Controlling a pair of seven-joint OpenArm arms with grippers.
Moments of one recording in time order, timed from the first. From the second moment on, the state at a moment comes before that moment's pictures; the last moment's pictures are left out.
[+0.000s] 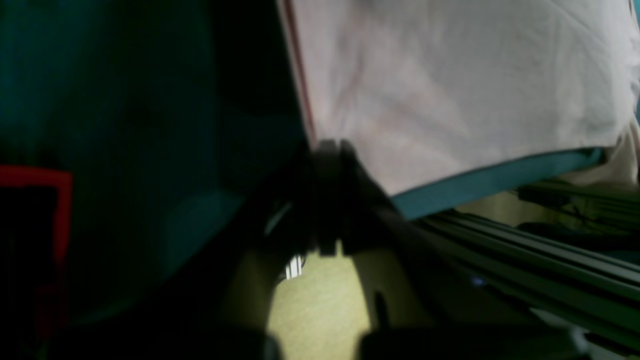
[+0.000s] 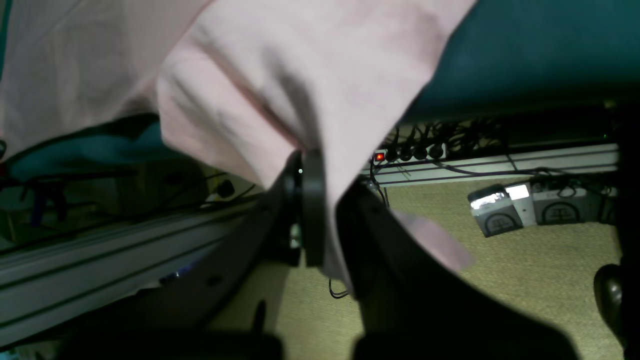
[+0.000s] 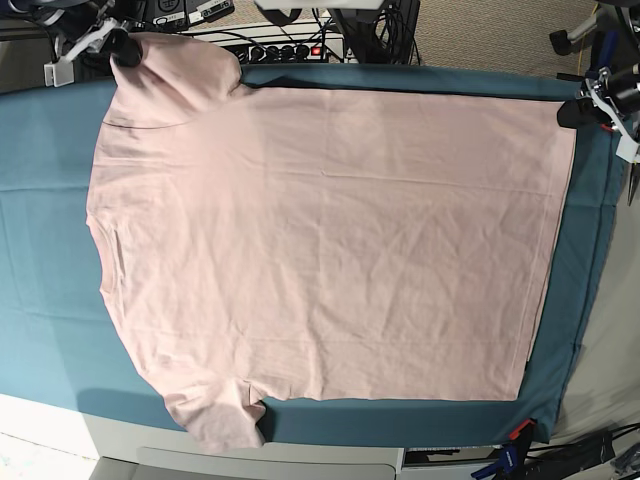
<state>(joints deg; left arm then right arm) 27.2 -32.4 -30.9 79.7 -71.9 -38.2 63.8 -41.7 12.2 53.1 102.4 67.3 39.8 -71.8</state>
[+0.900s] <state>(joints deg) 34.9 -33.1 -31.7 82.0 -76.5 -40.2 67.5 -45.1 12.3 56.8 102.5 74.7 39.8 -77.5</state>
